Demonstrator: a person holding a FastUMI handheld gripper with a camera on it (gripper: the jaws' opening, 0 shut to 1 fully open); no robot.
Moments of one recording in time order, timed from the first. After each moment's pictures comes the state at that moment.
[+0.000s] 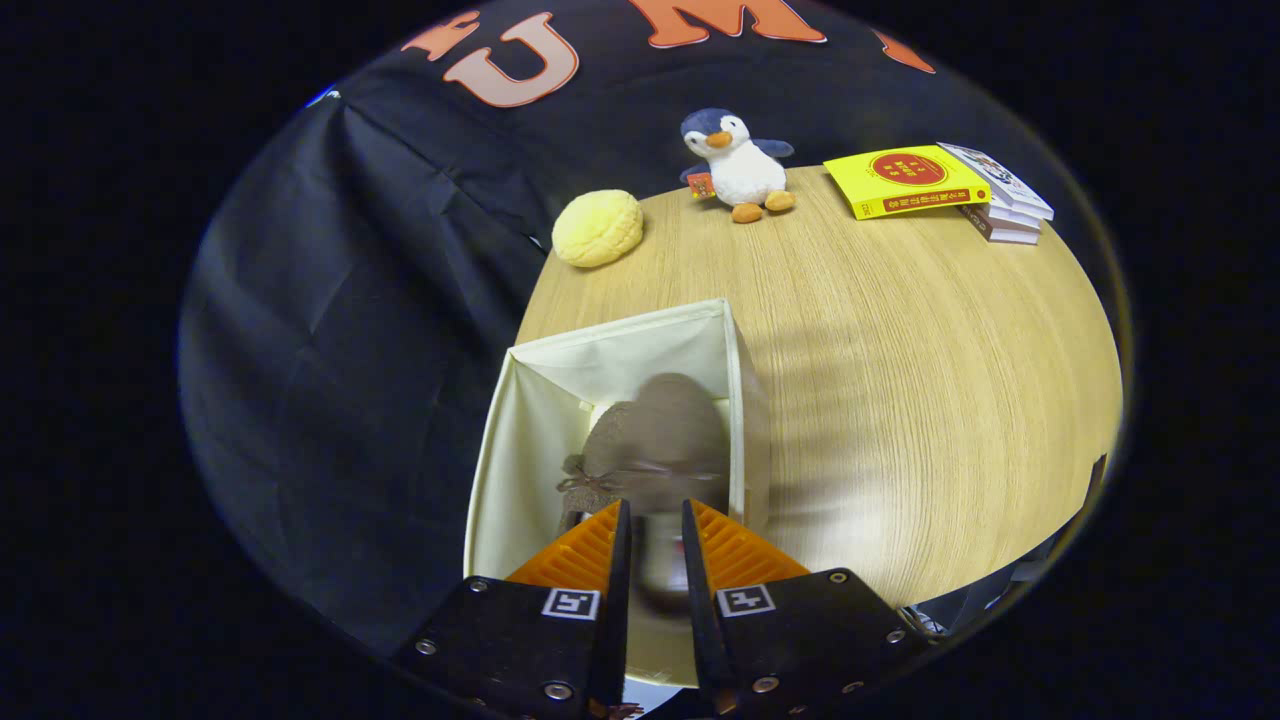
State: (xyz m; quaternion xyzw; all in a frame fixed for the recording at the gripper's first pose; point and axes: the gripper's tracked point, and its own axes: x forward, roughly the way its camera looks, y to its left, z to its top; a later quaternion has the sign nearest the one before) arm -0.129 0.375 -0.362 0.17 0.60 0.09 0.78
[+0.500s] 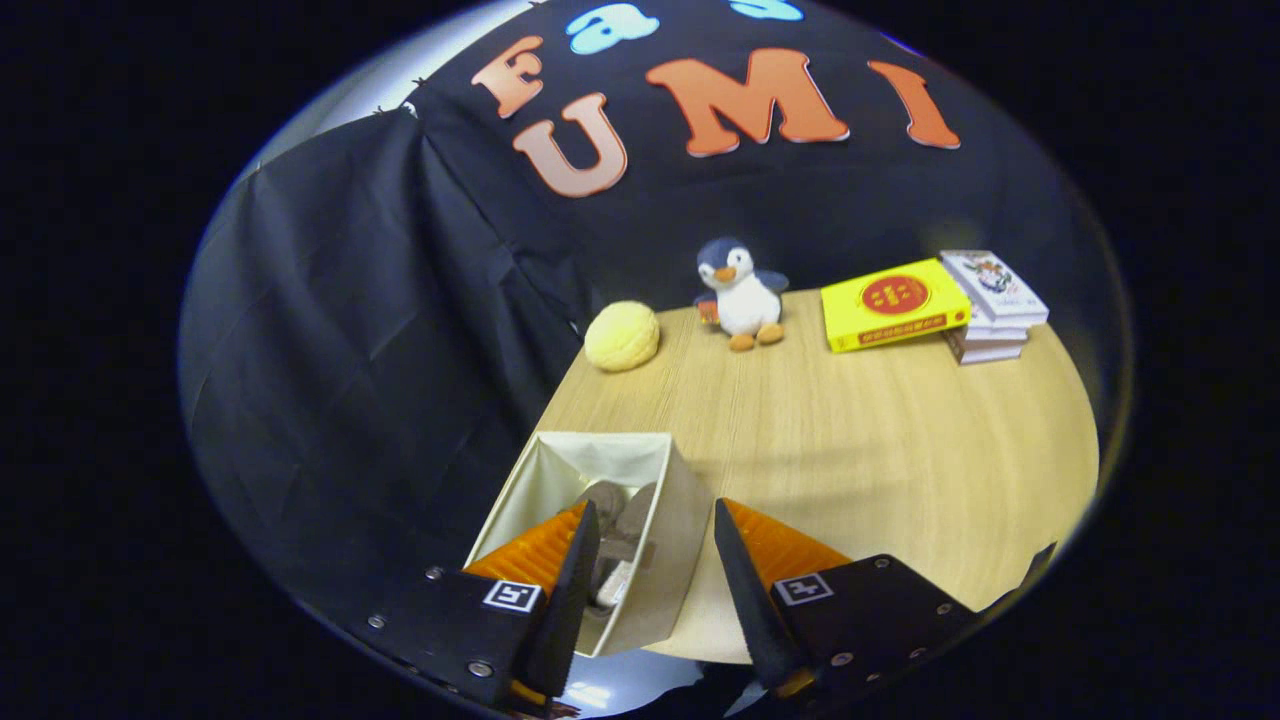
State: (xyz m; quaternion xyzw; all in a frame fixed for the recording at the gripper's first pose) arm -0.083 0.257 -0.256 0.13 0.44 0.13 0.88
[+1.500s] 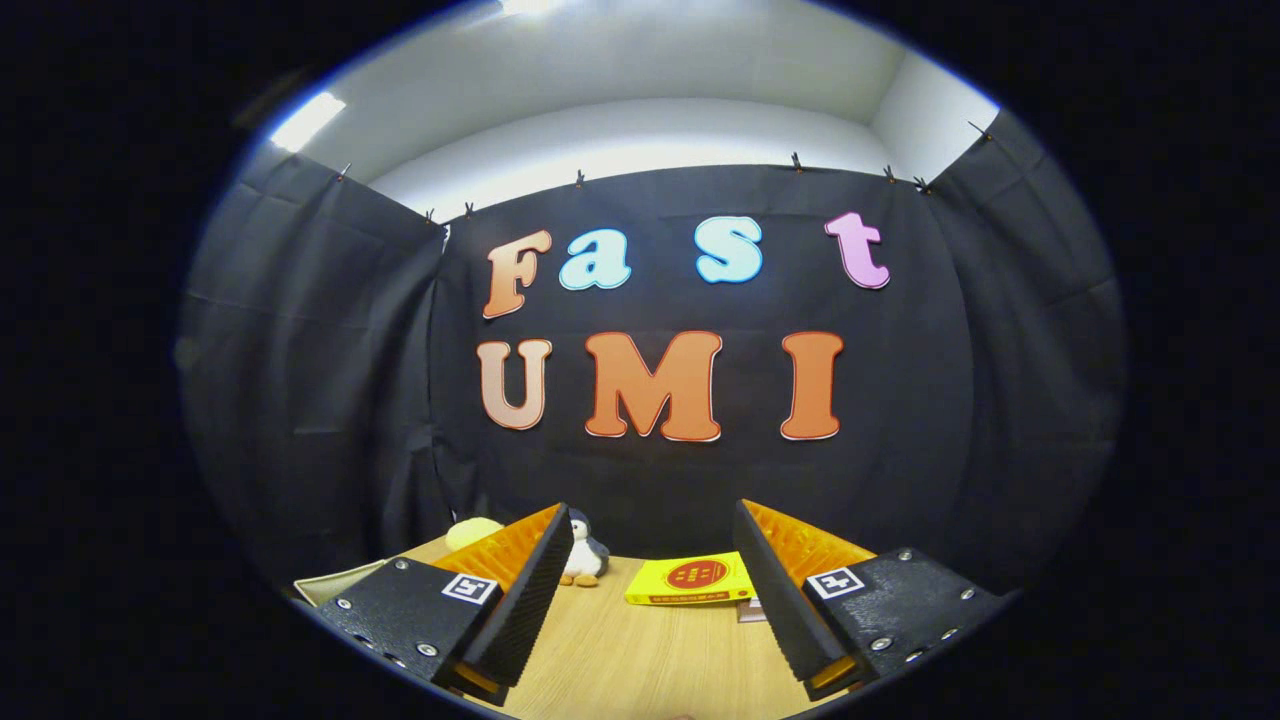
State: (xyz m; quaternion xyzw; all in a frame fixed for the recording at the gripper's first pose) arm -0.036 0.034 -0.088 -0.01 0.08 0.03 1.00
